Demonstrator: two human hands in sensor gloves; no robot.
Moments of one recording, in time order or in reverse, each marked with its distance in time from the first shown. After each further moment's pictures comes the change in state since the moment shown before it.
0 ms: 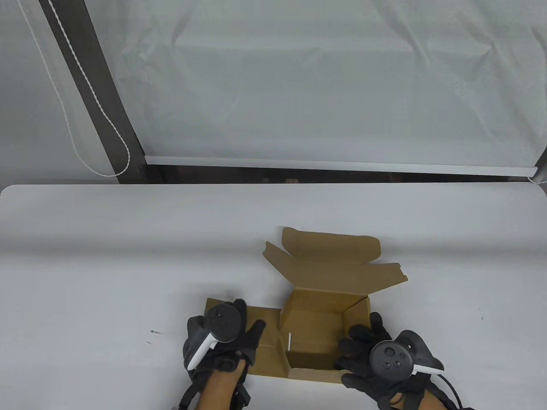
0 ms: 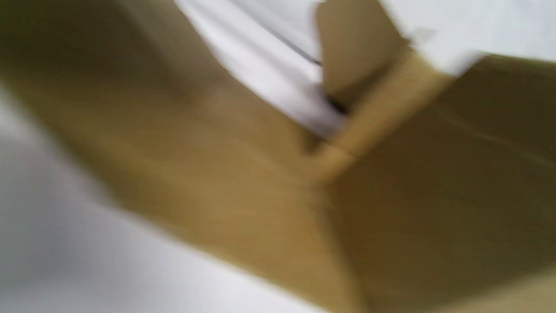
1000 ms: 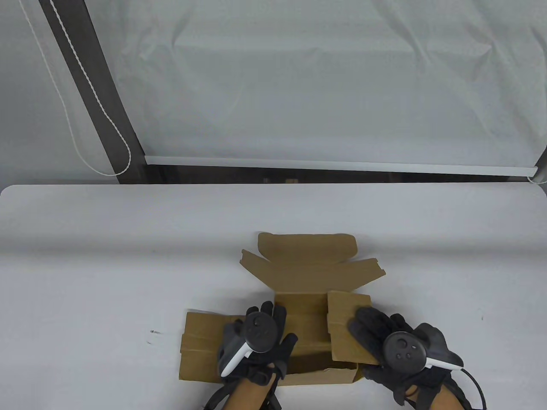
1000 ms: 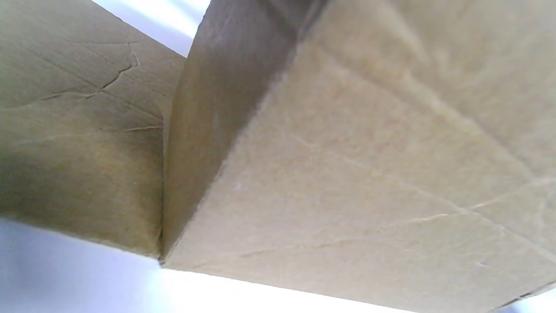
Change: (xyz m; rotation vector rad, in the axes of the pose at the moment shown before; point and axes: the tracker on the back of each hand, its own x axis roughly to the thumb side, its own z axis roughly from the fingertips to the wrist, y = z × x) left_hand 0.037 -0.029 -0.001 -0.034 -0.024 -0.076; right_hand -0.037 -0.027 0.028 -0.018 0.228 0.023
